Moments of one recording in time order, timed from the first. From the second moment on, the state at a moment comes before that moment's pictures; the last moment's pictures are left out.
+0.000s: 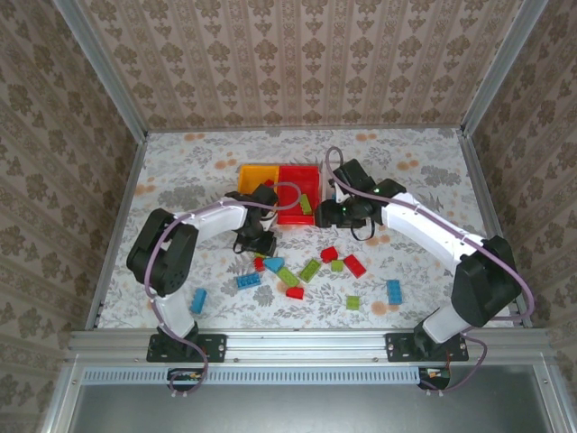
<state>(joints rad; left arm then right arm) -0.63 1.80 1.12 -0.79 0.10 -0.25 0.54 1.53 1.22 -0.75 -0.14 0.50</state>
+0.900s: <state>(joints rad) -0.67 2.02 1.78 -0.92 0.02 -0.39 0.49 1.32 1.08 -0.48 -0.13 0.54</state>
